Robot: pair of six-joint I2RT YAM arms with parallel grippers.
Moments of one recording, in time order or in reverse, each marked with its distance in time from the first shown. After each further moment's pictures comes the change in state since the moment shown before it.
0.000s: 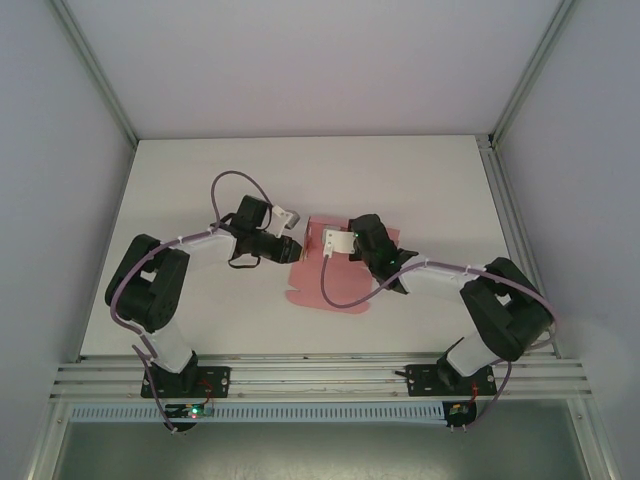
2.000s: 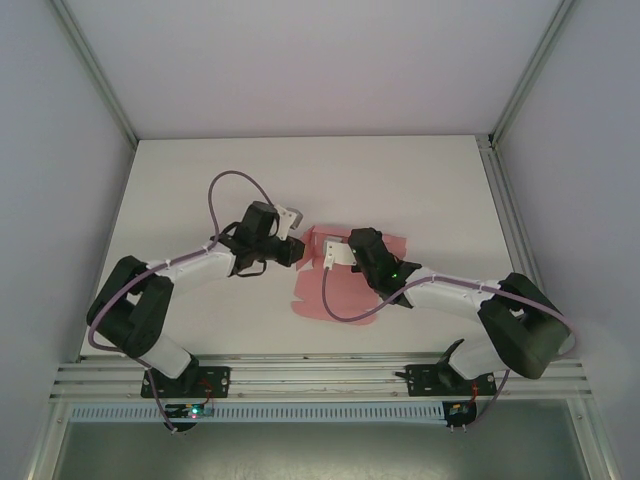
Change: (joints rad) left arm -0.137 -0.170 -0.079 0.066 -0.327 -0.132; right arm 0.098 -0.112 -0.057 -0.092 0.160 0.024
